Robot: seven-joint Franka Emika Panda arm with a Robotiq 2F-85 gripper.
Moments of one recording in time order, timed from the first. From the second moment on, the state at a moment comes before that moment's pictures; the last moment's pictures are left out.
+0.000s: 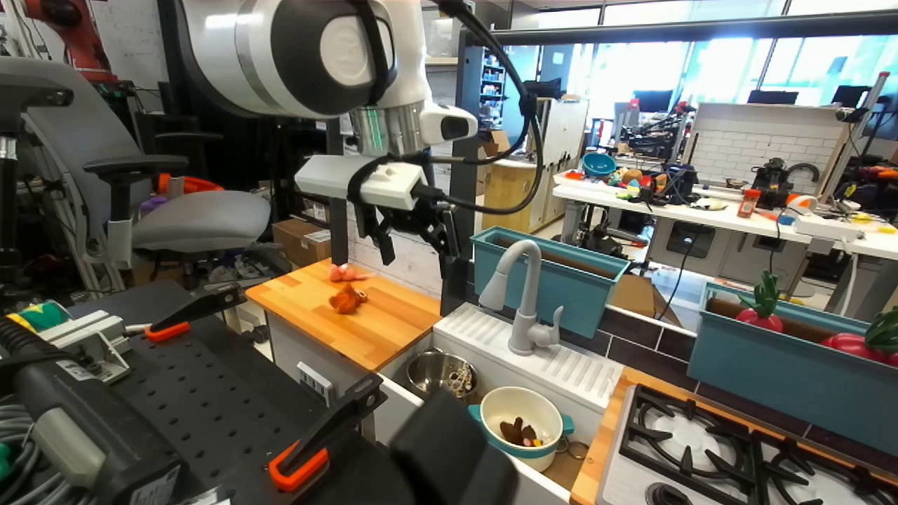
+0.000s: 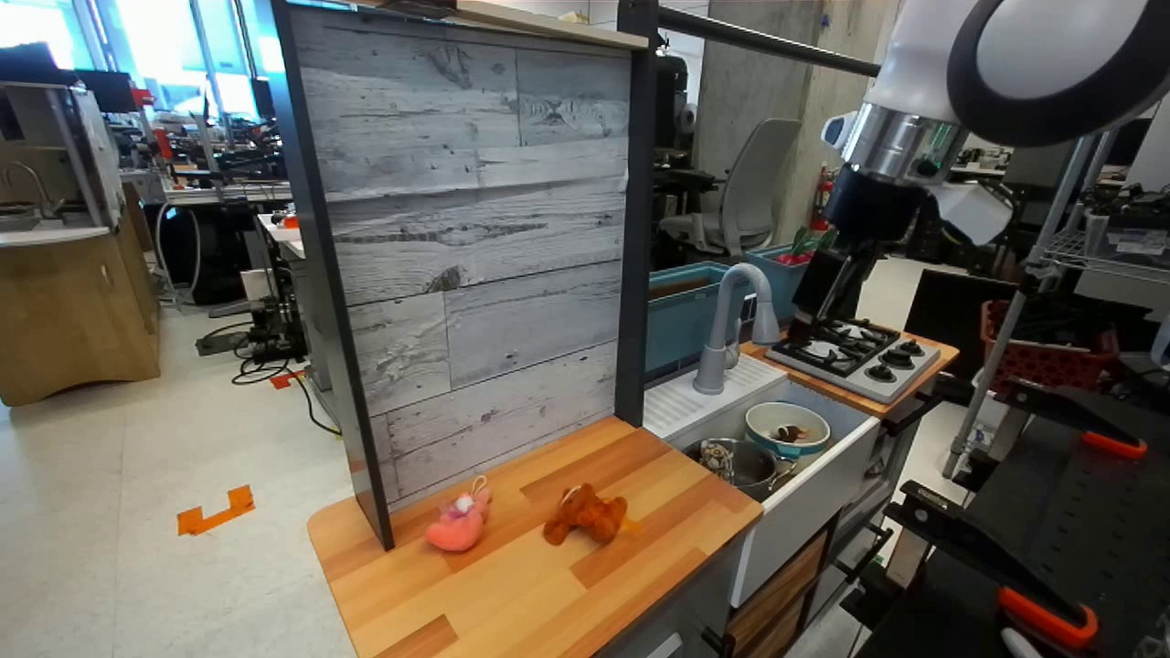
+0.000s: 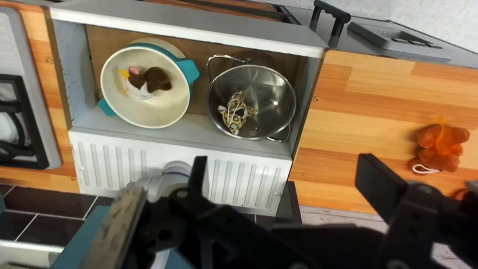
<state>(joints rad) -0.07 0.38 0.02 -2.46 -0.12 3.05 -0.15</state>
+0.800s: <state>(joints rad) -0.12 0.73 0.01 -2.24 -0.05 3.10 -0.09</state>
